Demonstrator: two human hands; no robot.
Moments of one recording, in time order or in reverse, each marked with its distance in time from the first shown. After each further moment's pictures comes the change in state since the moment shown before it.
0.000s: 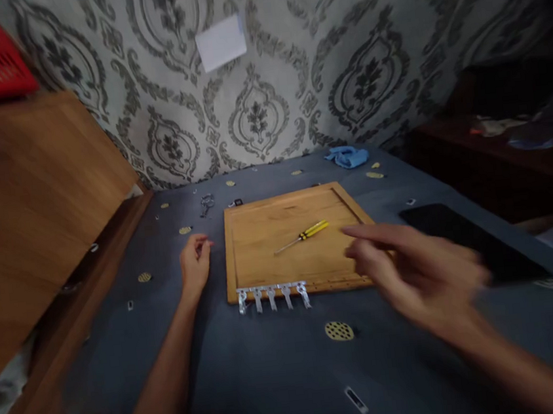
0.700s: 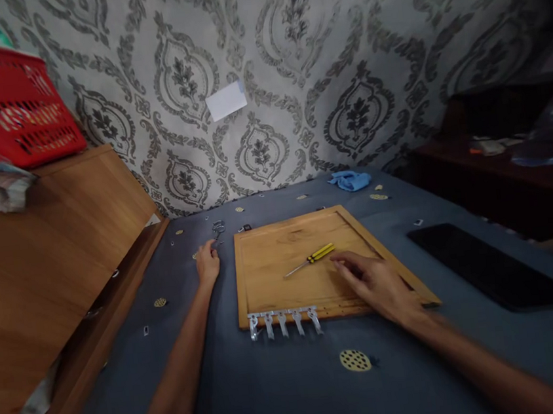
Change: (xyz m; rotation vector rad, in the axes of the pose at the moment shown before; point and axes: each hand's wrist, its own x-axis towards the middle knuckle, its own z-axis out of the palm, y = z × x) left_hand 0.077 -0.030 0.032 0.426 -0.015 -0.076; right_hand 0.012 0.059 0.023 -0.129 -0.202 0.161
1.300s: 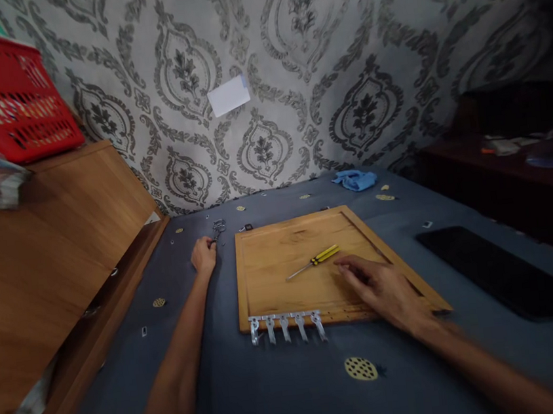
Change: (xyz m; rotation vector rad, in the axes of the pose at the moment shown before) left_hand 0.026 -0.003 -0.002 0.141 -0.039 -0.077; right_hand -0.002 0.006 0.002 -0.022 -0.047 -0.008
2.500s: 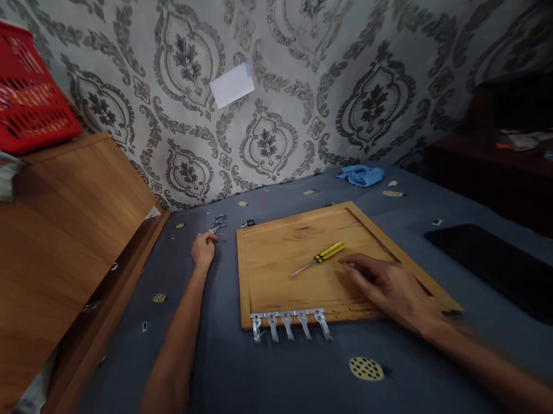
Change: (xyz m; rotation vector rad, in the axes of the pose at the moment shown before) left_hand 0.016 -0.018 0.012 -0.010 -0.030 0.100; right_hand 0.000 0.006 0.002 -0.009 -0.001 0.000
